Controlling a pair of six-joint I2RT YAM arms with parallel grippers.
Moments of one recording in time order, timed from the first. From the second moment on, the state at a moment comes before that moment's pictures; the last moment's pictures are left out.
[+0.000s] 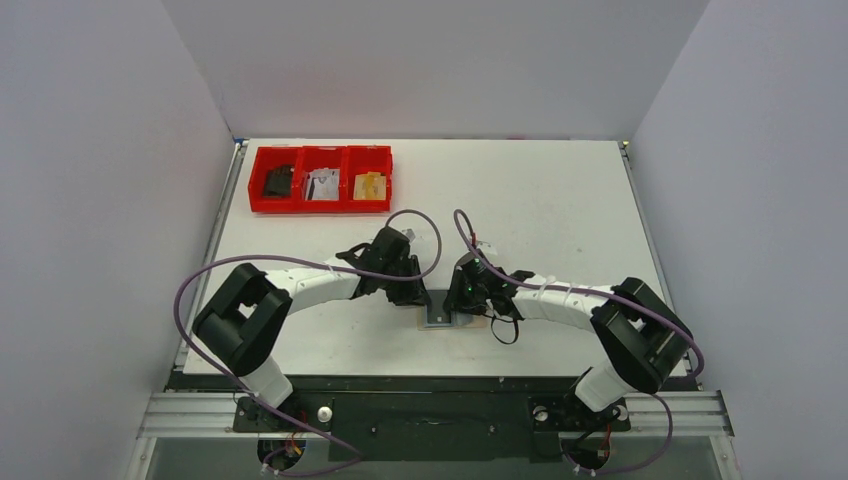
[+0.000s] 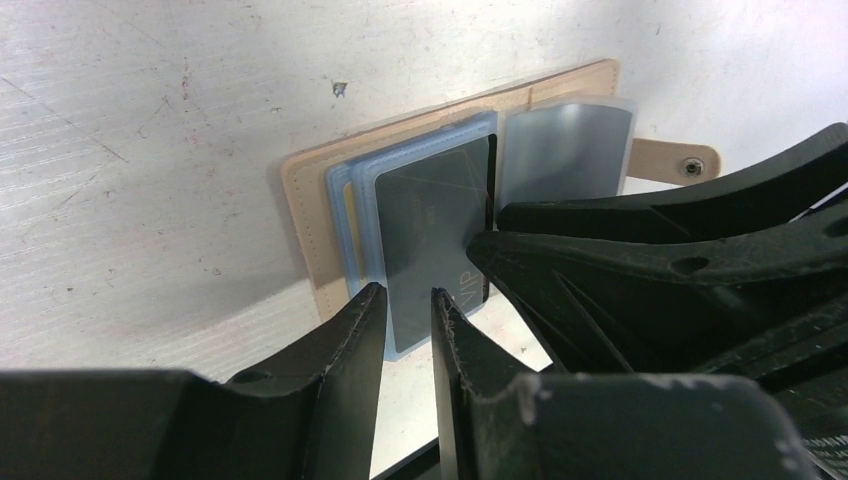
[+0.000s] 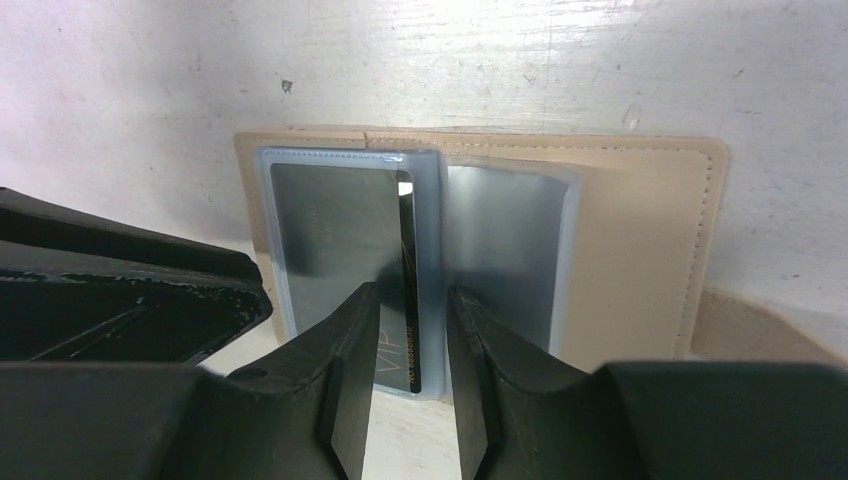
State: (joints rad) left arm -0.71 1.65 0.89 -0.18 0.24 -0.86; right arm 0.77 1.54 0.73 -0.15 0.05 0.85
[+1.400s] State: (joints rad) left arm -0.72 1.62 0.87 -0.28 0.07 -0.80; right arm 0.77 1.60 0.69 0.08 -0.08 0.94
